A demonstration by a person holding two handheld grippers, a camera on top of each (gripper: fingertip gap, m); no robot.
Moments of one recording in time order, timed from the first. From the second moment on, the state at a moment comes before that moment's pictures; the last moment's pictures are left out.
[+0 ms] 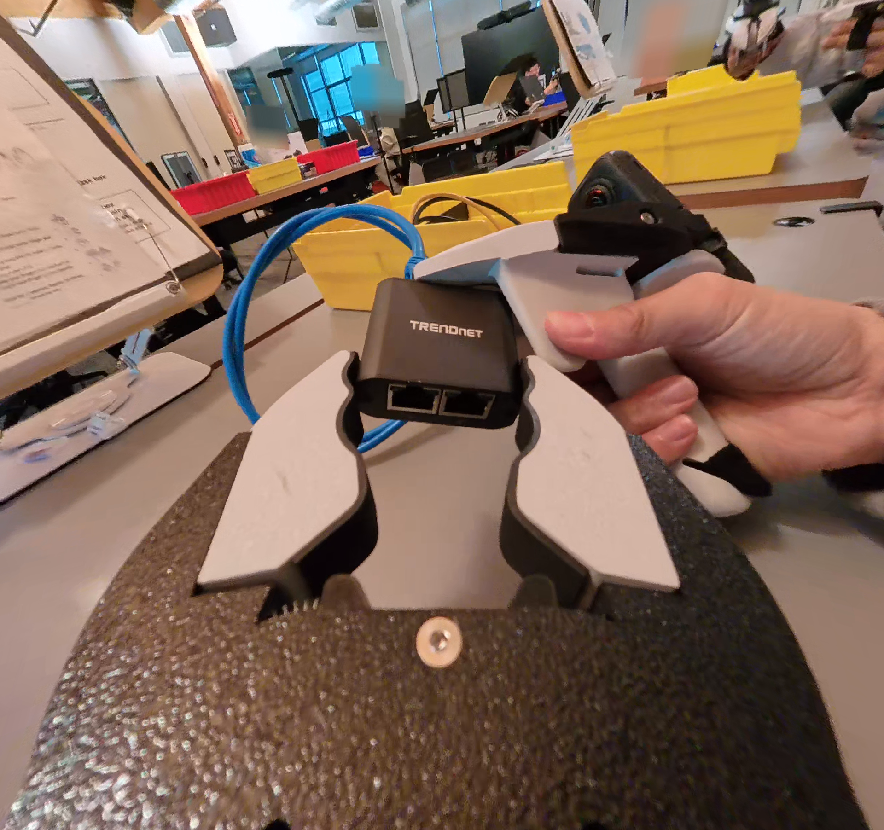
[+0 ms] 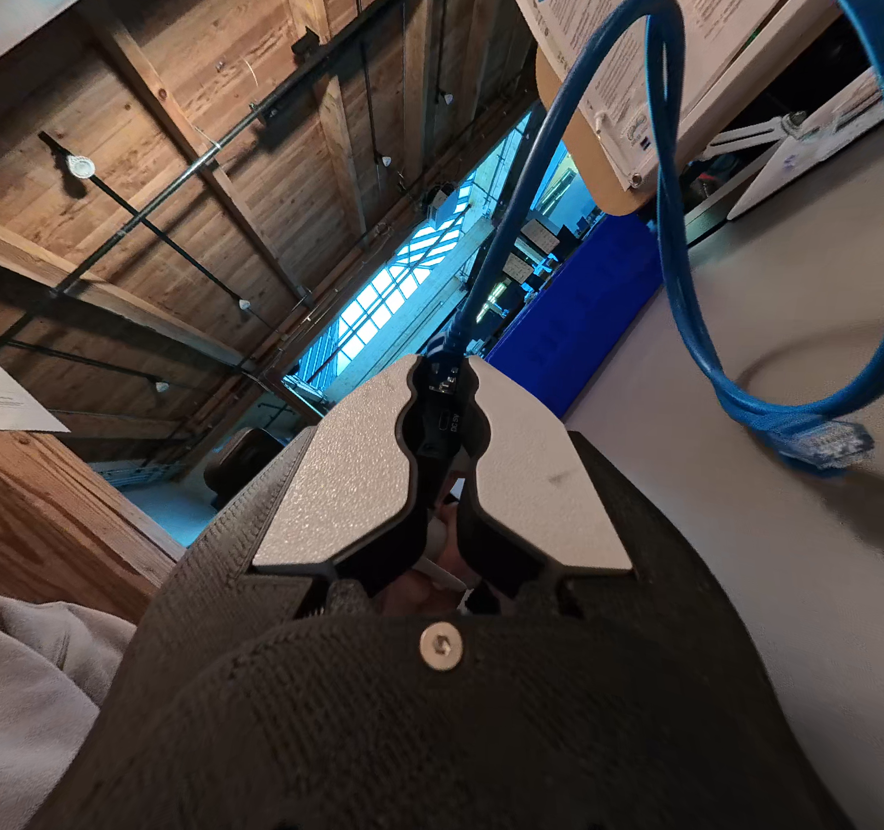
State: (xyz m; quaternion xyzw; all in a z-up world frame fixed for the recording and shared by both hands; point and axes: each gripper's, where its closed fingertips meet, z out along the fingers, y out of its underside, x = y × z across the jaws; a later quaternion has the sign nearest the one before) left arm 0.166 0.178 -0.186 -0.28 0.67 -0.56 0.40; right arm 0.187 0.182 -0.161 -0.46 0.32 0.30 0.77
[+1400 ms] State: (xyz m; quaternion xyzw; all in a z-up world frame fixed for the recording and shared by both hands) left arm 0.169 0.213 -0.179 -0.31 0.63 -0.59 0.41; right arm 0.231 0.093 -0.089 -0.60 0.24 0.04 0.76
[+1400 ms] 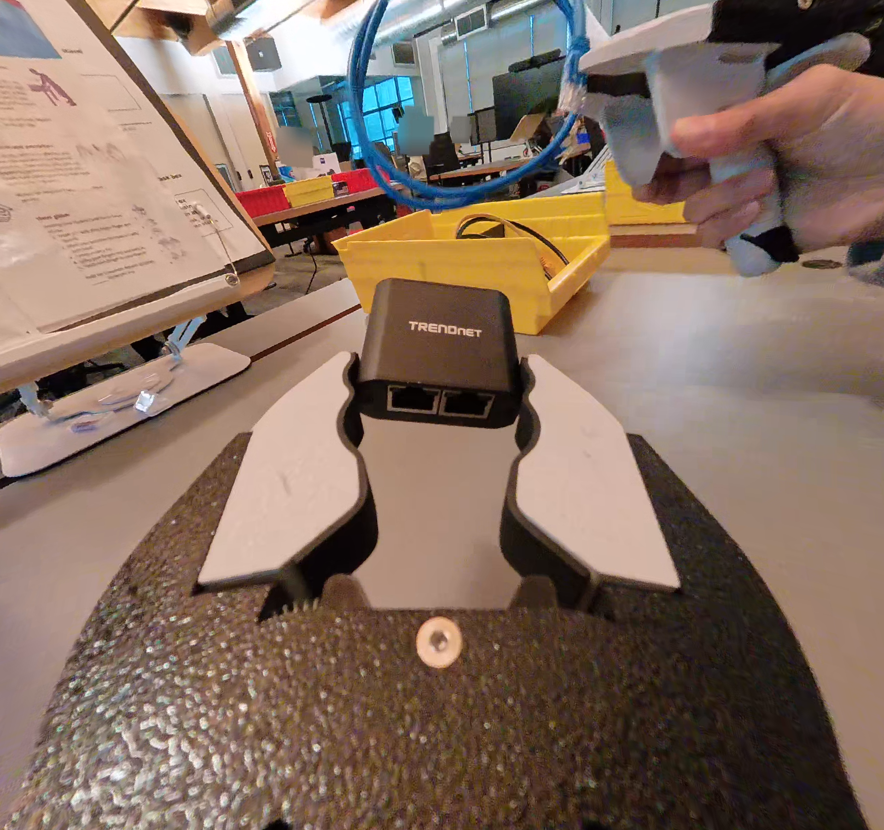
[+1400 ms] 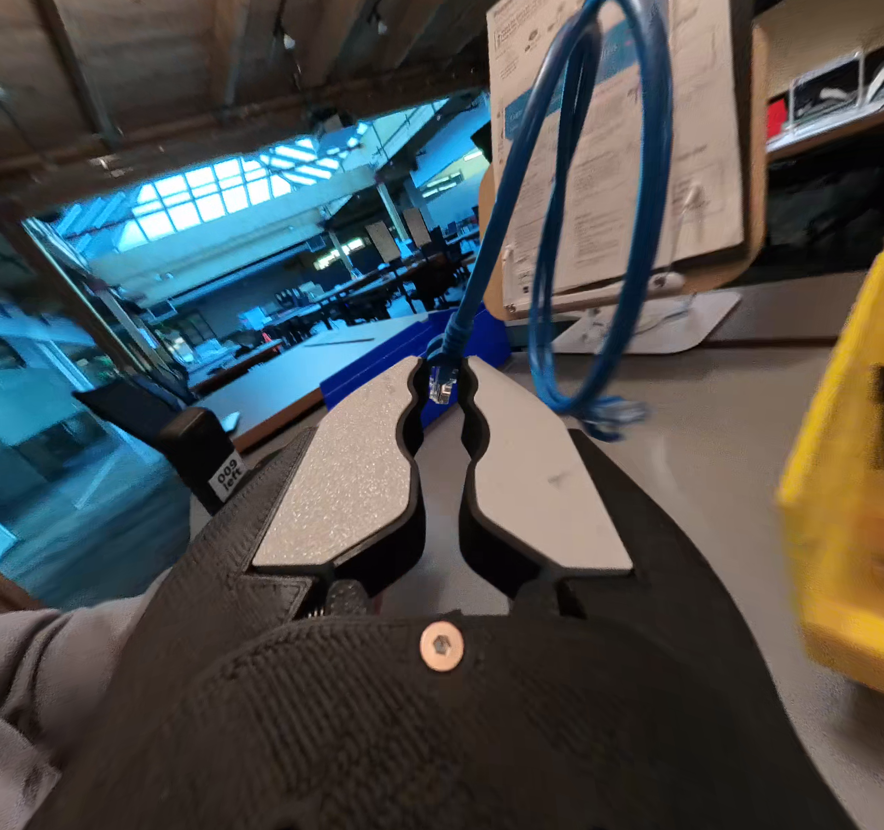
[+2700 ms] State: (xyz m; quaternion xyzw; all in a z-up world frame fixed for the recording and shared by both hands) left arm 0.127 0.176 -0.172 -0.18 0.65 -0.70 0.21; right arm 0.150 0.132 -0.152 -0.78 -0.17 0.08 0.60
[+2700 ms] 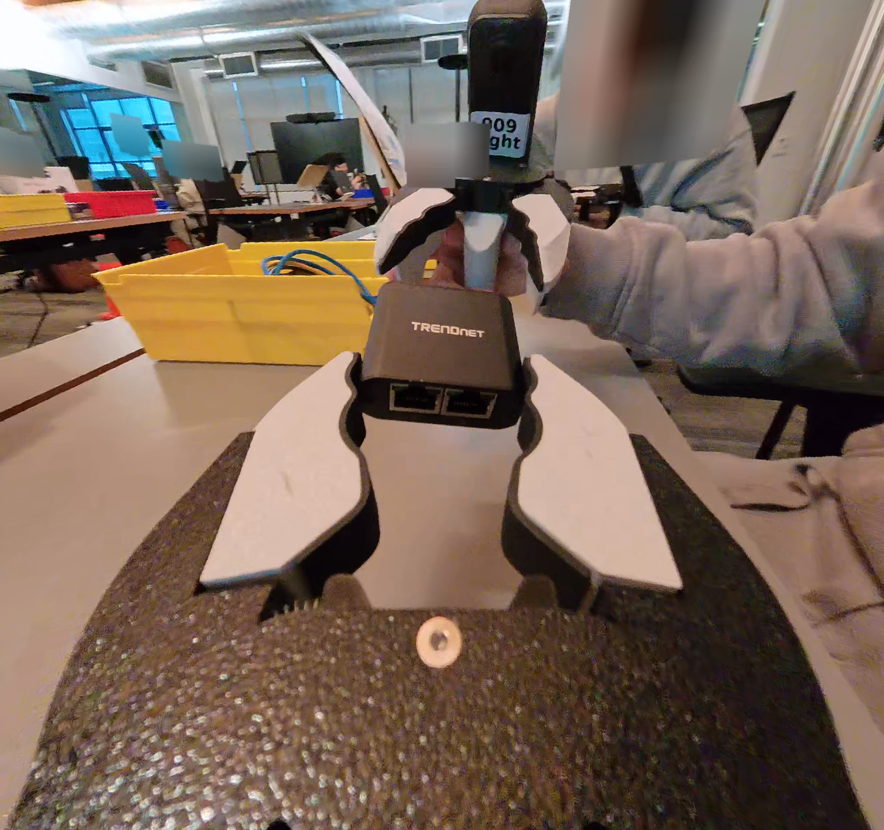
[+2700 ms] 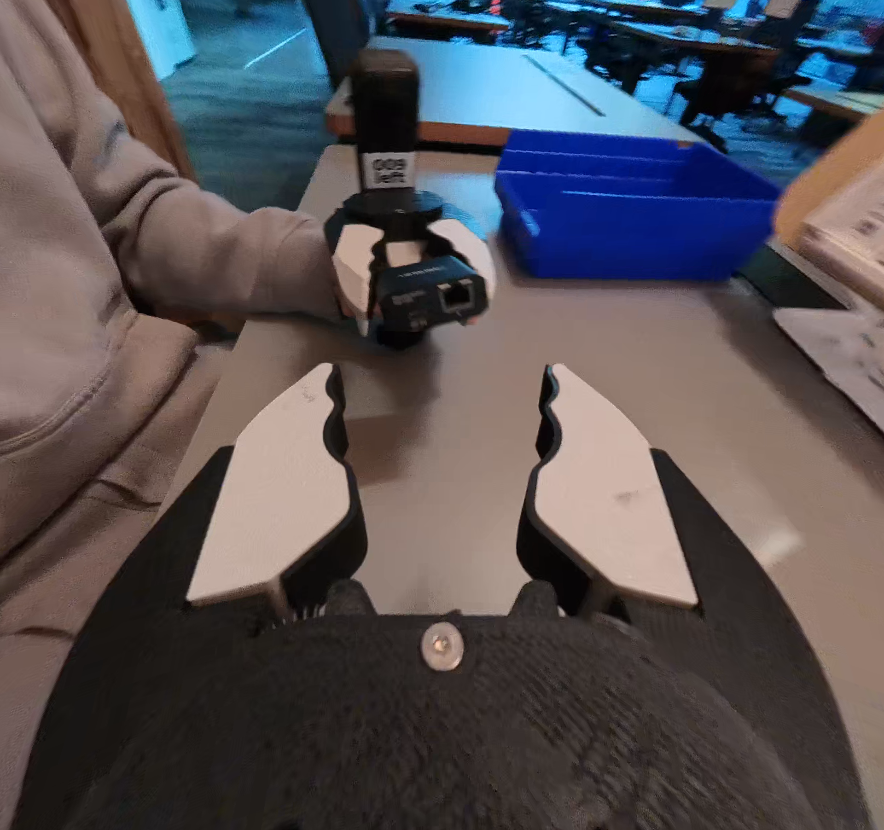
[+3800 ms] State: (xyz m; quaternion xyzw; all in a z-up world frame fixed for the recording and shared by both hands) left arm 0.146 0.193 -0.165 -0.23 0.61 -0.71 0.27; right arm 0.483 0.077 -0.117 -0.87 0.17 -0.32 0.33
